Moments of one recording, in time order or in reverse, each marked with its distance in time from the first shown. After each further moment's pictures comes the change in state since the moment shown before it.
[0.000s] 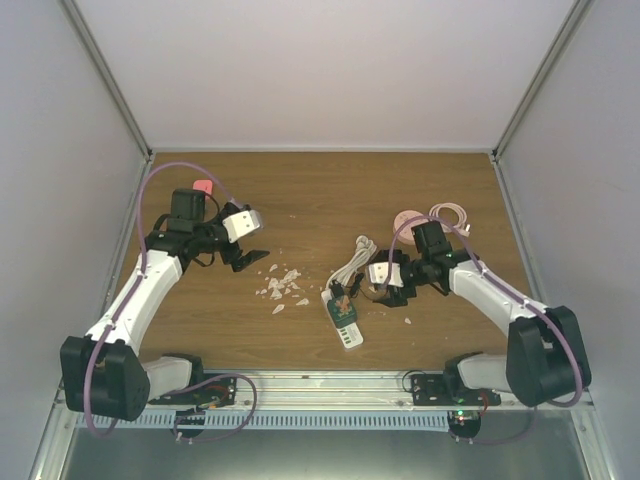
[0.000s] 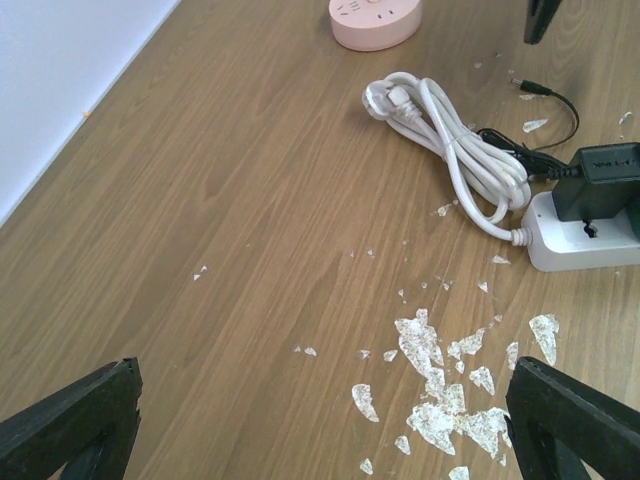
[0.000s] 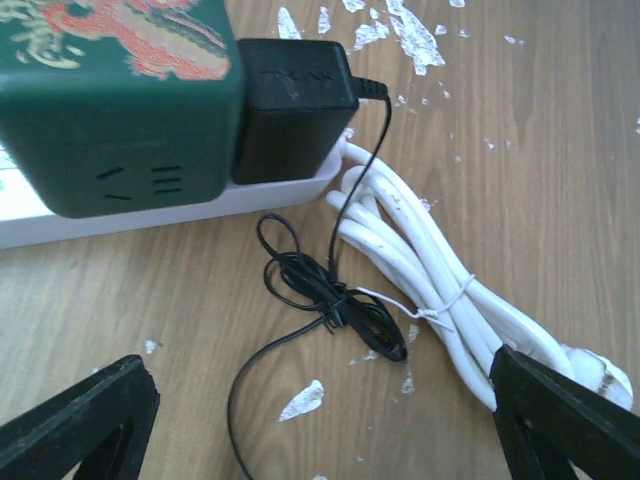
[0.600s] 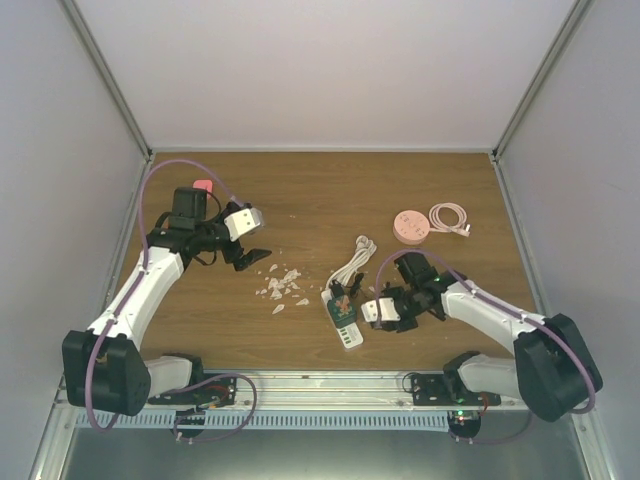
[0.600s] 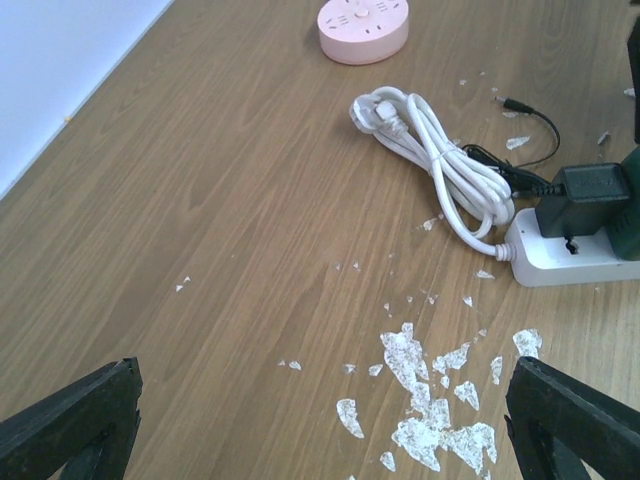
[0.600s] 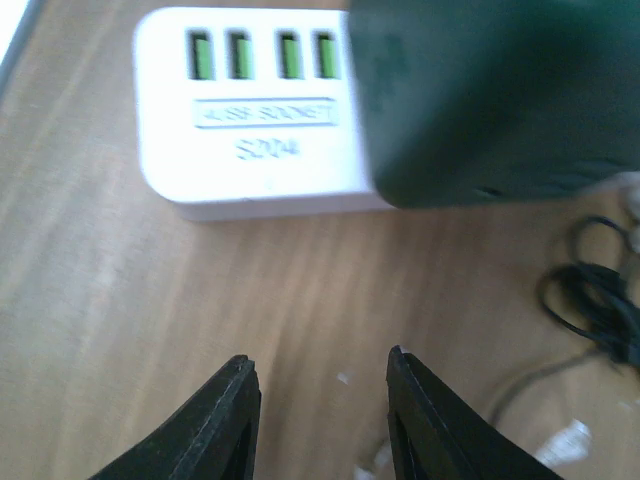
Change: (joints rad) left arm -0.001 0.031 0.006 0.005 0.040 -0.026; right arm 0.155 -0.090 -0.150 -0.105 0.154 0.002
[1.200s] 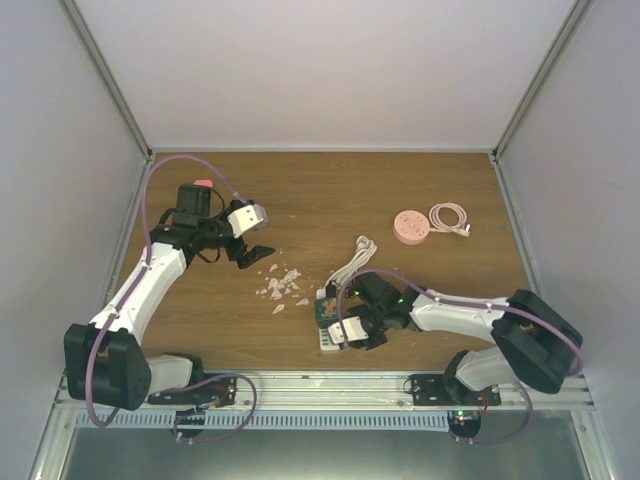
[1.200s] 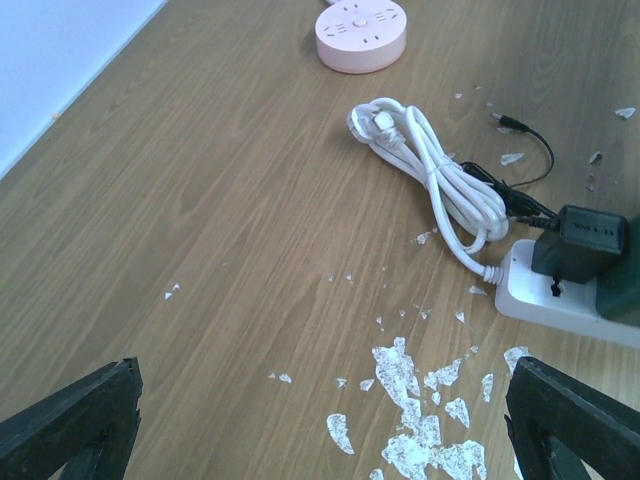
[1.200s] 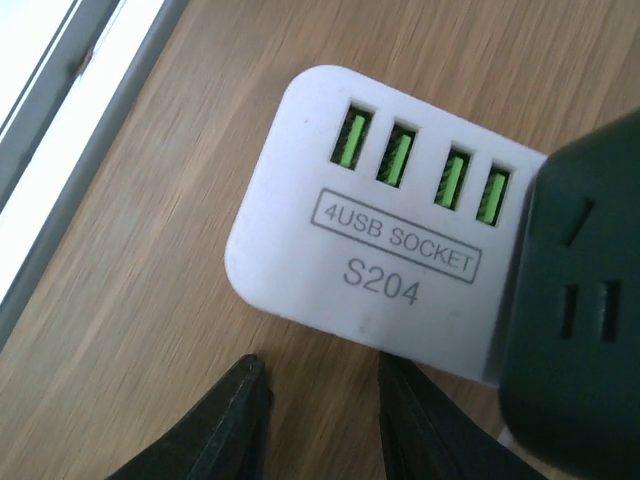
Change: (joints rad) left arm -0.021 0.026 0.030 0.003 0.005 -0.045; right arm 0.396 0.124 -0.038 0.244 0.121 0.272
